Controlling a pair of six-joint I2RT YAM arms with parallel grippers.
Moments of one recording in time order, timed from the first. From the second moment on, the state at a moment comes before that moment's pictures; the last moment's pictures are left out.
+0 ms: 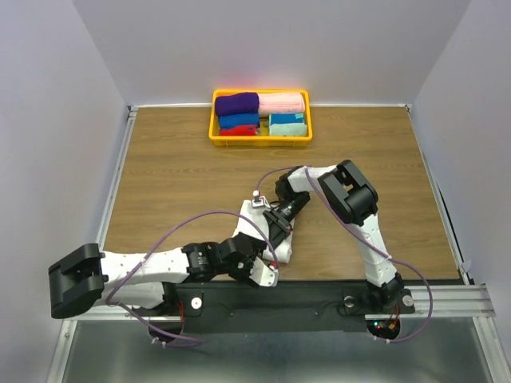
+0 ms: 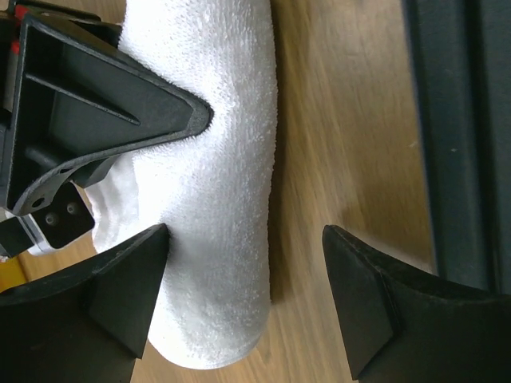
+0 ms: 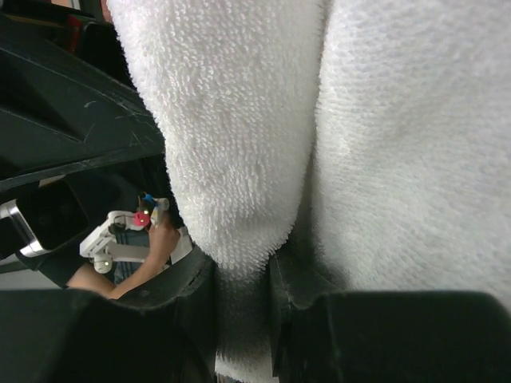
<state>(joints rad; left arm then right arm) -1.21 1.07 0.42 -0.14 -0.06 0.80 0.61 2.33 1.48 -1.23 -1.21 -0.68</state>
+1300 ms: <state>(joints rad) -1.07 1.38 0.74 -0.33 0.20 0.65 0.28 2.18 1.99 -1.22 -0.88 -0.56</state>
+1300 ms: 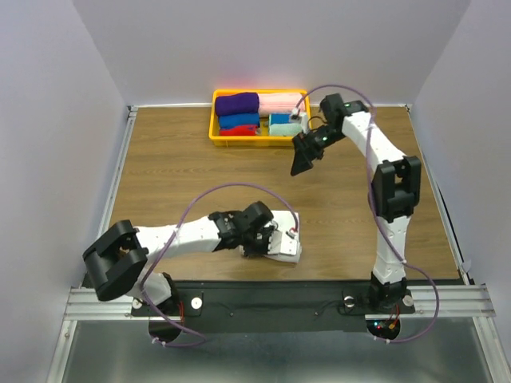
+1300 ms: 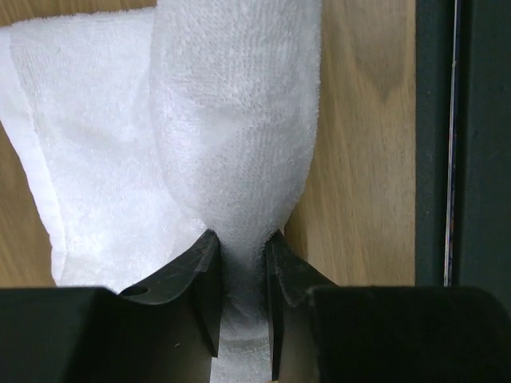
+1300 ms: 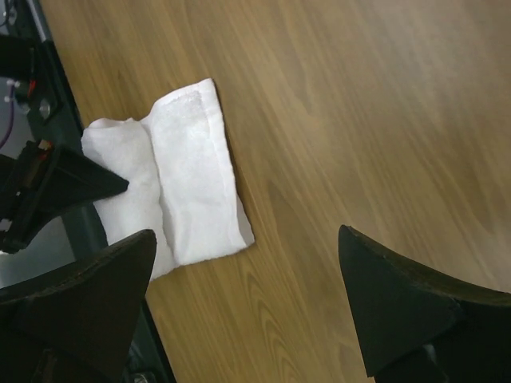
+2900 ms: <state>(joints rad) -0.53 2.35 1.63 -1.36 1.10 0.80 1.13 1.37 0.80 -0.35 0.13 -0.64</state>
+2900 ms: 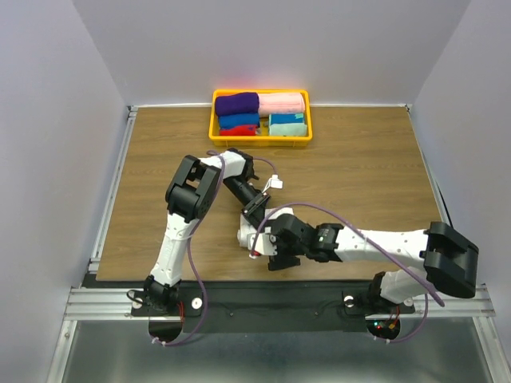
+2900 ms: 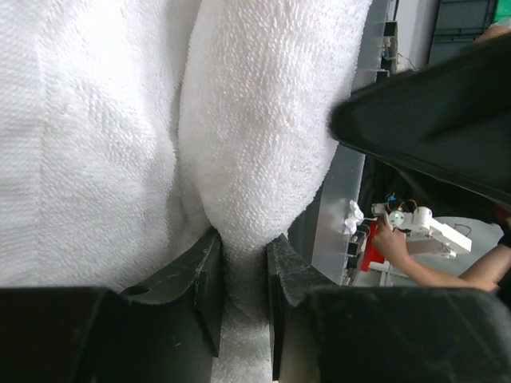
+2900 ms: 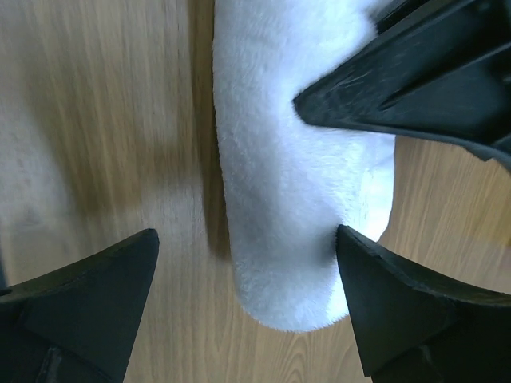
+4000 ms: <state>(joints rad) -0.46 2.22 1.62 -1.30 0.91 0.83 1.13 1.45 0.70 -0.10 0.05 -0.58</state>
